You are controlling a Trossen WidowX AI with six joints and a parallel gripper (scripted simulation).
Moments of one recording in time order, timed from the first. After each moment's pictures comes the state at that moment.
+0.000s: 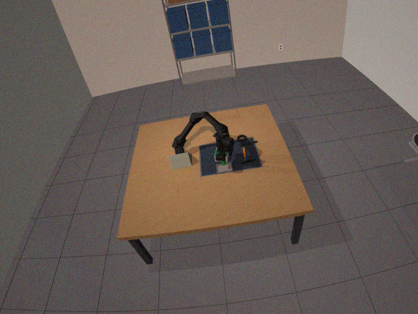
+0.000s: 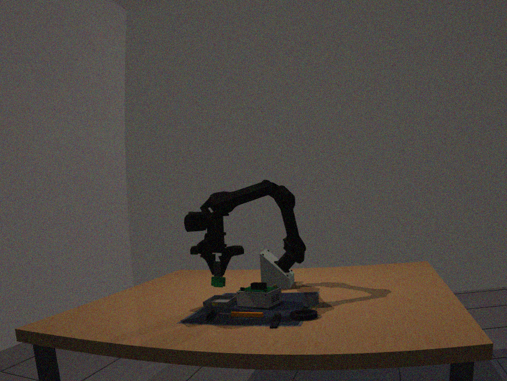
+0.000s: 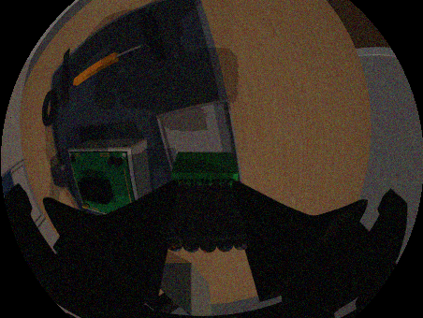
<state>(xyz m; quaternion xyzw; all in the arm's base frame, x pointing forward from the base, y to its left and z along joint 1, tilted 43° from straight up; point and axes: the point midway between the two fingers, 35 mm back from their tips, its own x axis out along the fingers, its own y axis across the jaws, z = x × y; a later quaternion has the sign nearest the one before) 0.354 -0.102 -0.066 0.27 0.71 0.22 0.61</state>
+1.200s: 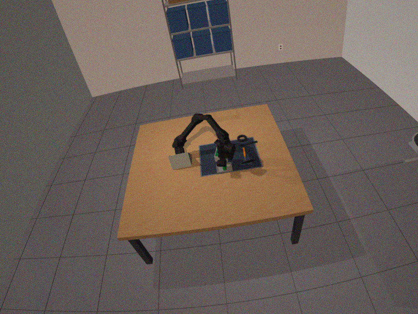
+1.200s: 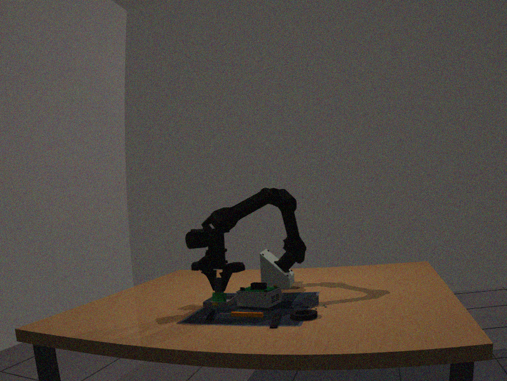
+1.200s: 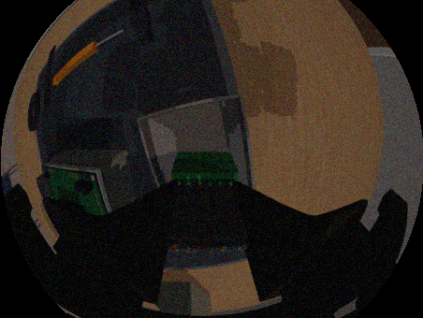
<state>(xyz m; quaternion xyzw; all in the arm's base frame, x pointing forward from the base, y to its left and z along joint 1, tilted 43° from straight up) 0.348 -0.064 -0.108 0.27 0.71 0.22 0.61</state>
